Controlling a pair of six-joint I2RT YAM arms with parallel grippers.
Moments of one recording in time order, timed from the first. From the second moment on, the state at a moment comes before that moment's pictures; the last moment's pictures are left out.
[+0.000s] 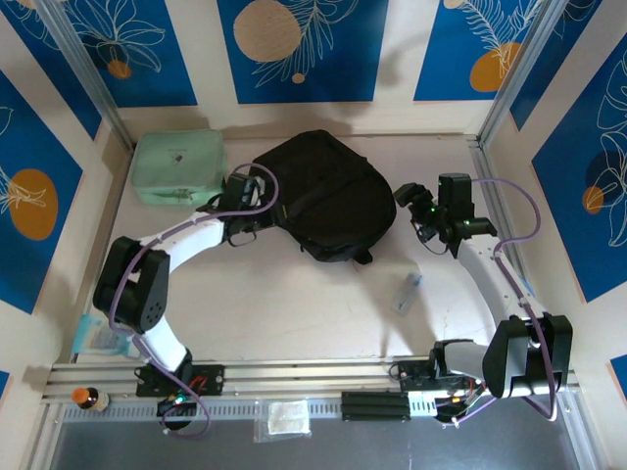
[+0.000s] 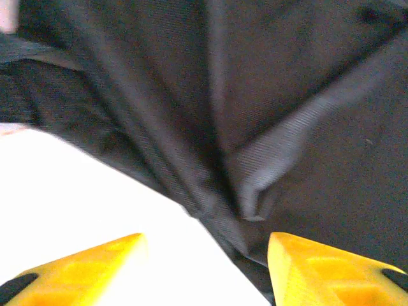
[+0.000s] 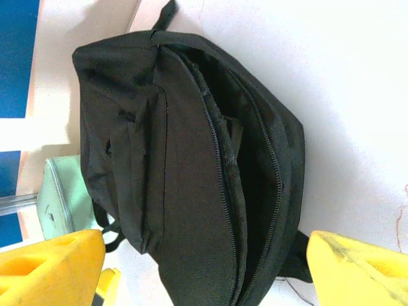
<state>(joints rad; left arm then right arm) -0.40 1.69 1.07 -0.20 0.16 -0.64 0.08 1.23 0.92 -0.43 -0.26 1.01</state>
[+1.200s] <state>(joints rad) -0.36 1.94 1.23 -0.15 0.14 -0.89 0.13 1.25 0.90 -0.45 -0.26 1.01</state>
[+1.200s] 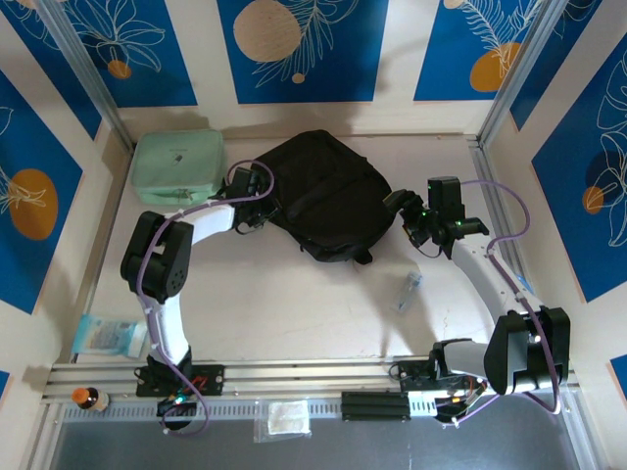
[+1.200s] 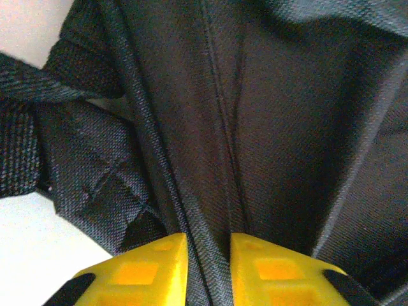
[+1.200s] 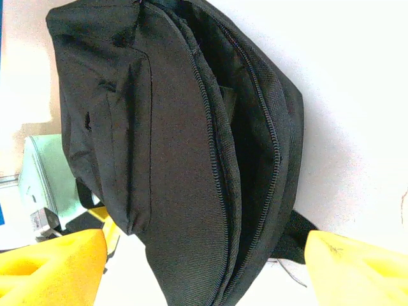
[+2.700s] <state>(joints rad) -0.36 1.72 1.13 -0.05 0.35 -0.88 0.12 1.78 1.14 -0.44 -0.25 0.76</state>
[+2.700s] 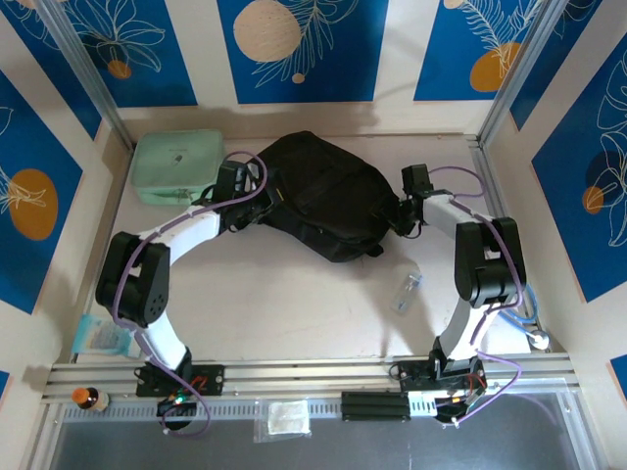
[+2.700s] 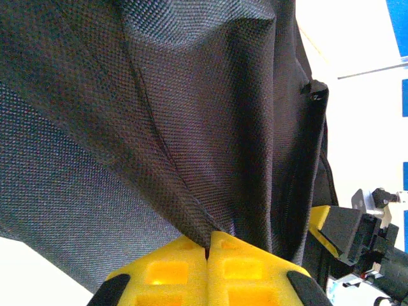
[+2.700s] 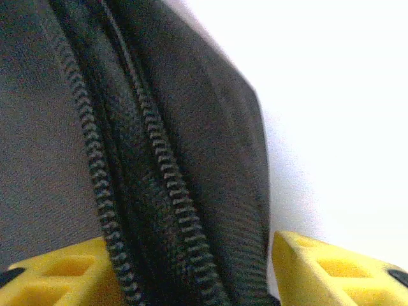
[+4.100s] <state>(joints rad) -0.40 1.72 1.13 0.03 0.31 -0.89 0.73 1.72 1.44 -0.84 0.10 0.87</state>
